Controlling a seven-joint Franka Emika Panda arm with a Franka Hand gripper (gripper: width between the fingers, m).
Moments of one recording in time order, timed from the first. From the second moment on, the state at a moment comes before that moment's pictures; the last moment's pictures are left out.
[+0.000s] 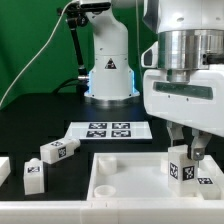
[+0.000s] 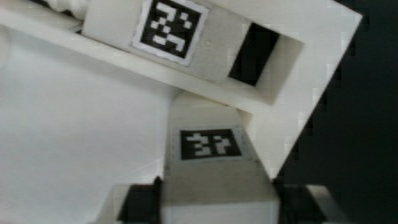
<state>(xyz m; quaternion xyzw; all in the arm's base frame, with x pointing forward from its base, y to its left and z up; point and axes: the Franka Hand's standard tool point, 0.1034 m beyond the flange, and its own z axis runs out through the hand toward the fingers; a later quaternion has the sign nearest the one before) 0.653 0.119 0.086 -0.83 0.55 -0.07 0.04</state>
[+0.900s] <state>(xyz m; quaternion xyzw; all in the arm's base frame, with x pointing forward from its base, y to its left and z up) 0.655 0.118 0.085 -0.96 0.26 -0.09 0.00</state>
